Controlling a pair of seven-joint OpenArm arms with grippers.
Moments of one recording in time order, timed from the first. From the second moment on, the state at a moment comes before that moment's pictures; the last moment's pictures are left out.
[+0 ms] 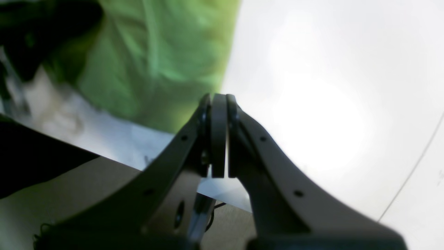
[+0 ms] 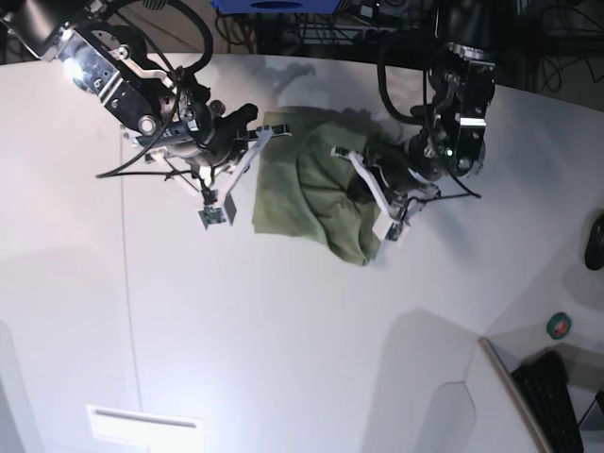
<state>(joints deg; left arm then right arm) 3.9 -9.7 3.4 77.9 -16.8 -24.1 38.6 -2.0 20.2 -43.3 105.2 27.1 -31.5 -54.8</state>
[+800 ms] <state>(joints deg) 15.8 -19.2 -32.0 81.4 -17.7 -26.1 34.1 -3.7 18.2 -49.2 99.1 26.7 -27.7 -51.7</state>
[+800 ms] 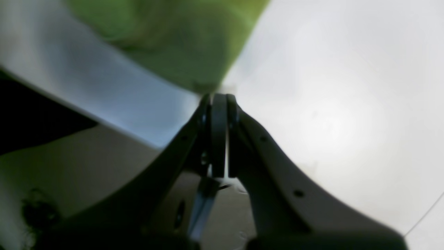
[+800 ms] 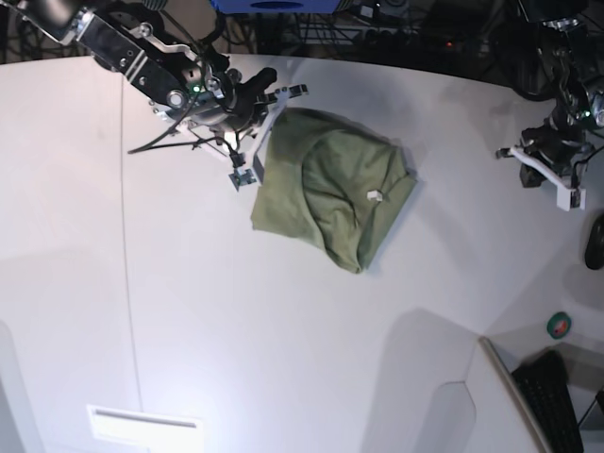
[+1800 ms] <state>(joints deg) -0.2 0.7 -11.2 73.1 -2.1 -24.2 33.8 6.5 15.2 -29.9 95.1 27.6 -20.8 -55.4</state>
